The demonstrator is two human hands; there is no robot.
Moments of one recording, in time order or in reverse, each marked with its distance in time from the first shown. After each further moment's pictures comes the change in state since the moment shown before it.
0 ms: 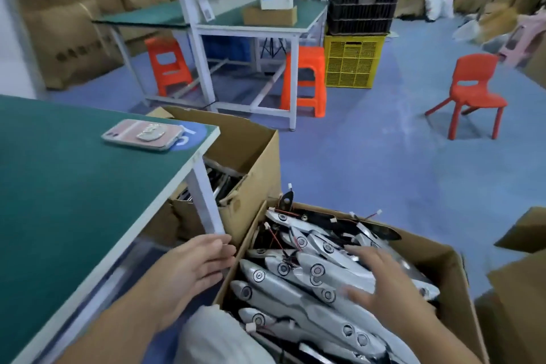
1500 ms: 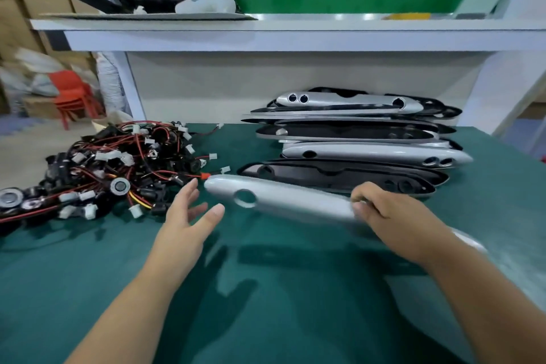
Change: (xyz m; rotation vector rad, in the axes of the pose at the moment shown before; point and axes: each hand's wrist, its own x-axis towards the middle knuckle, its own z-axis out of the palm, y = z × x) left_hand -0.385 -0.101 -0.378 -0.056 1.559 0.385; right_hand 0.043 -0.610 0.217 0.008 -0.532 -1.180
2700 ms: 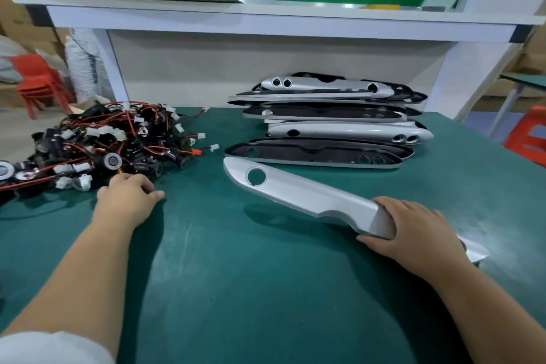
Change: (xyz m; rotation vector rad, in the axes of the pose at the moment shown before) left_hand 0.045 -0.028 -0.075 0.974 0.075 -0.196; right_hand -0.087 0.025 0.017 -0.415 0.096 0.187
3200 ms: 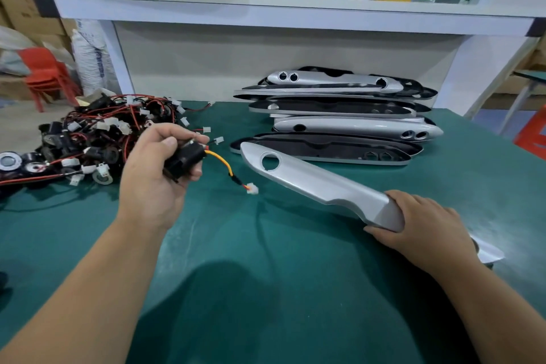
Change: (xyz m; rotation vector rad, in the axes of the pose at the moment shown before) left_hand -0.096 0.078 -0.037 -1.609 0.006 0.484; right_hand 0.003 -0.001 0.000 -0.008 0.032 0.067
